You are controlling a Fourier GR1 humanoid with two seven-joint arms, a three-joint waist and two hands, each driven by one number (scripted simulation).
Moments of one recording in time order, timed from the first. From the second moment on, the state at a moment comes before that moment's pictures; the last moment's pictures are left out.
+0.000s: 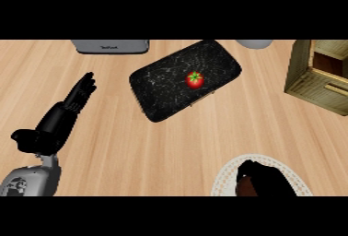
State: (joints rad) left arm -0.17 0.20 0.04 -1.61 -0.05 -0.20 0.04; right arm 0.24 -0.22 0.37 -1.75 1.09 0.22 0.21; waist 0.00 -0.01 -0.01
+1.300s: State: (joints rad) left arm -0.17 0.19 0.06 -1.57 -0.06 -0.21 0.01; right arm -0.40 -0.02 -0.05 -1.85 0.77 0.30 0.50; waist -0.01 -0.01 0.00
